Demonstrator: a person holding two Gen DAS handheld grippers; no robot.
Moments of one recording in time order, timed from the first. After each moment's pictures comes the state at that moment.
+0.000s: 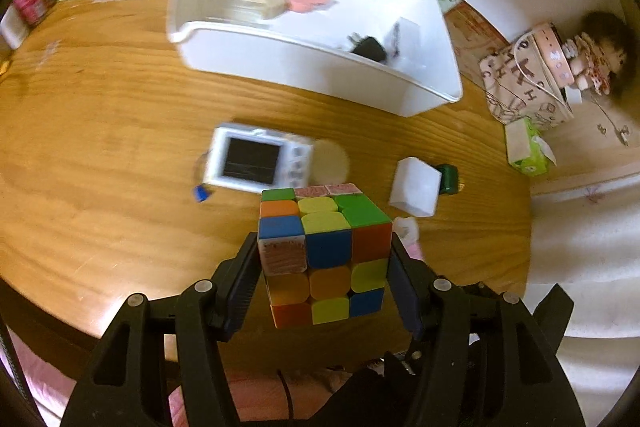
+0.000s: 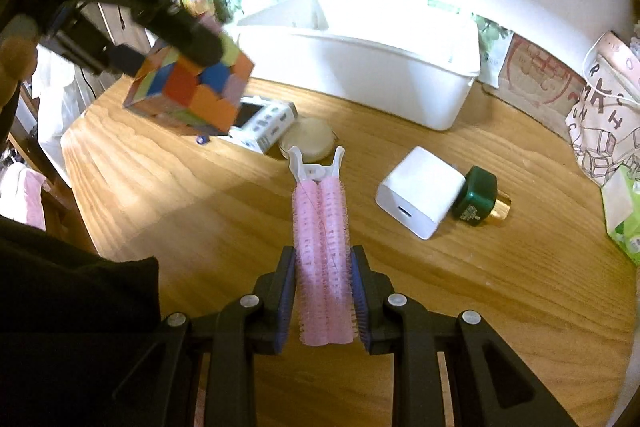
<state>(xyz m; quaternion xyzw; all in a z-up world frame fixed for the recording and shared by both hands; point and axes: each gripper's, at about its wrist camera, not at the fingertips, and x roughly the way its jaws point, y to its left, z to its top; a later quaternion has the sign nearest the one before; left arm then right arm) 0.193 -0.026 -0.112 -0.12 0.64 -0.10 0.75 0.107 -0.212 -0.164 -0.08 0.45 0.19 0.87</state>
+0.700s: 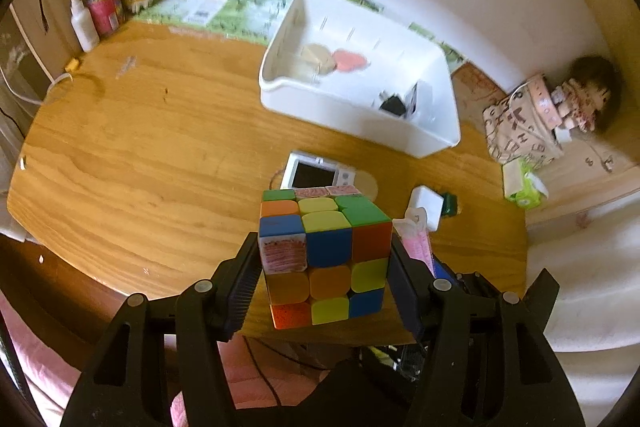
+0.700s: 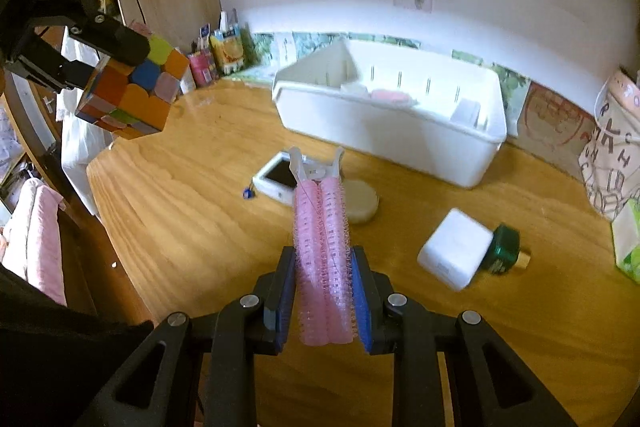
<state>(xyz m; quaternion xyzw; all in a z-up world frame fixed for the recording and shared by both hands) 0.150 0.026 -0.035 -0.14 0.58 -0.06 0.80 0.109 -0.189 -0.130 -0.06 0.39 0.23 0.89</state>
